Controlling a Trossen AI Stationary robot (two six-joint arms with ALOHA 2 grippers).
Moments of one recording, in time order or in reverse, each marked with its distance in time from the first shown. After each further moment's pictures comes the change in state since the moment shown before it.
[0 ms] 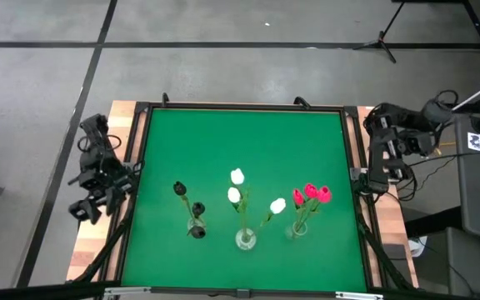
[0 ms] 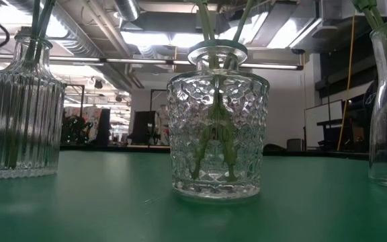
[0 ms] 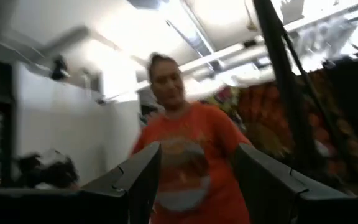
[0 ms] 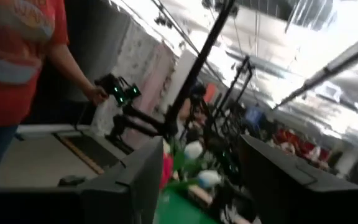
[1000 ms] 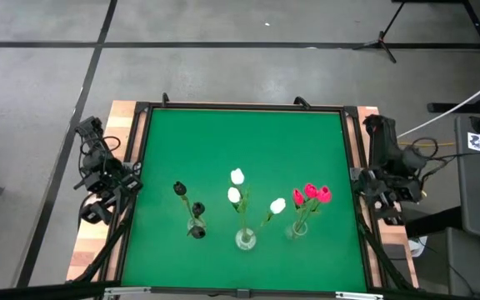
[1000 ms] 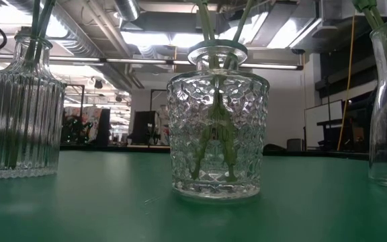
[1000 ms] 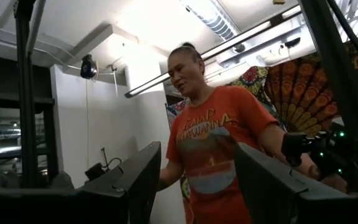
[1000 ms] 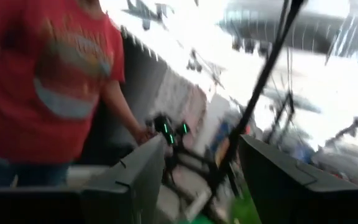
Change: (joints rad) left arm 0.106 -0.001 -0.043 0.018 -0.024 0.059; right arm 0.000 0.000 -0.584 0.682 -0.206 0.020
